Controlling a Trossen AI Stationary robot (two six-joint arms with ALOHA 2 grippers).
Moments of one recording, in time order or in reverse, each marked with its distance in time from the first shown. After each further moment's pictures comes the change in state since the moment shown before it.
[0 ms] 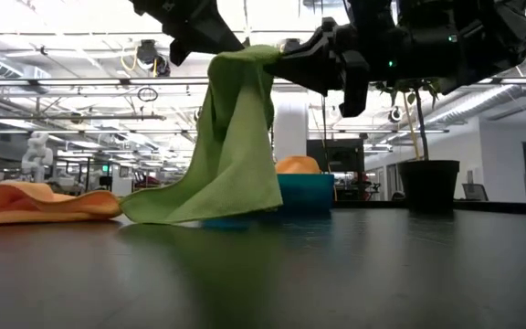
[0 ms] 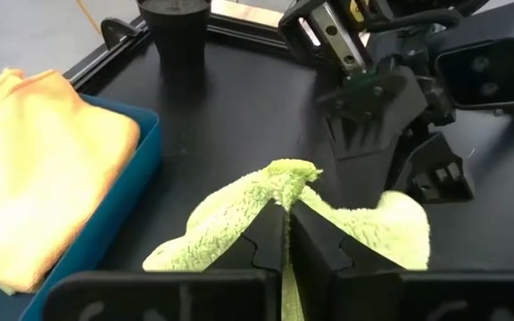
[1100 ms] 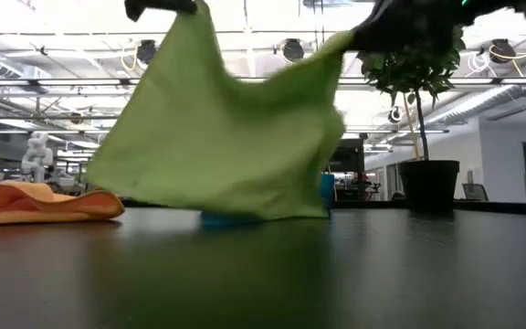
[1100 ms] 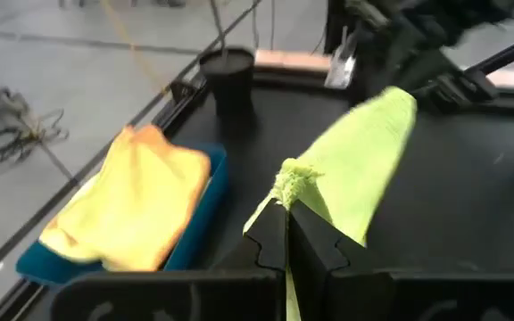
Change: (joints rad) left arm -0.104 -0.270 0.000 -0.209 -0.221 0.100; right arm 0.144 -0.528 -0.002 -0.799 0.321 0.271
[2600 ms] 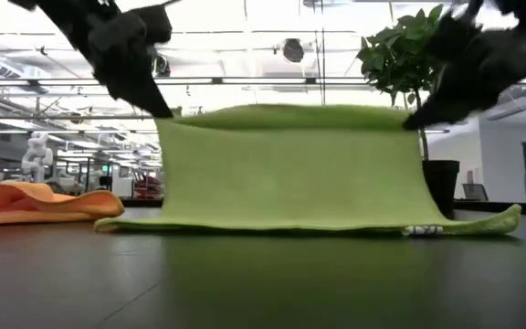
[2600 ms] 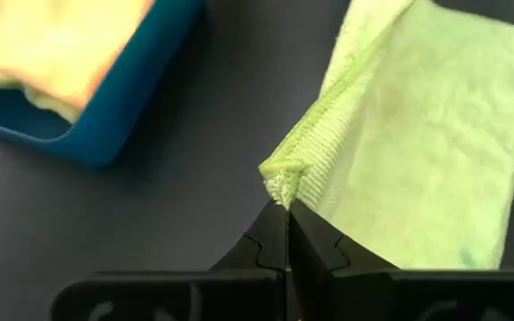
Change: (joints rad) left arm 0.006 0.139 -0.236 -0.012 0.113 -0.209; right arm -0.004 -0.270 -0.232 -0.377 -0.109 0.832
